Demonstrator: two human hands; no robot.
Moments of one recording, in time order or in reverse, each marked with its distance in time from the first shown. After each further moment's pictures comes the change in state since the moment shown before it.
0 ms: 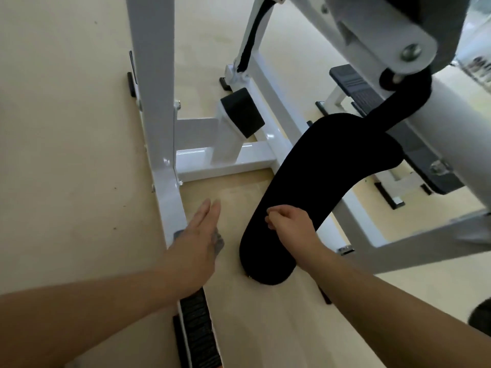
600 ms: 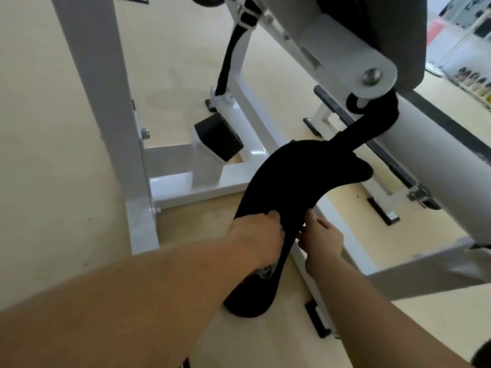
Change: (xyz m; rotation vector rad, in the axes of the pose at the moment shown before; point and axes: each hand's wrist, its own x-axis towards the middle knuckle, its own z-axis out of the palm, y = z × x) left_hand 0.138 0.103 0.058 0.591 -0.167 0.048; right_hand 0.055 0.024 -0.063 0.591 0.404 0.189
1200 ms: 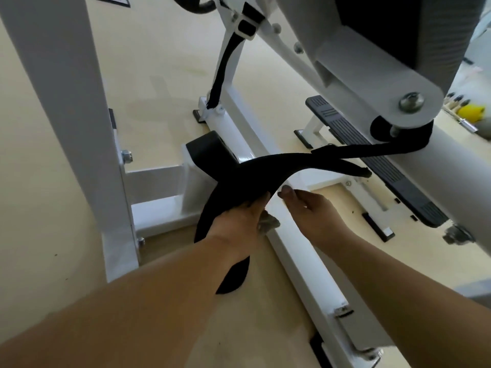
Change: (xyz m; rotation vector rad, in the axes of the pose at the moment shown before) left_hand 0.076 -0.074 0.002 -0.288 0.261 0.090; right_hand 0.029 -0.081 0.041 -0.763 -0.298 -0.521
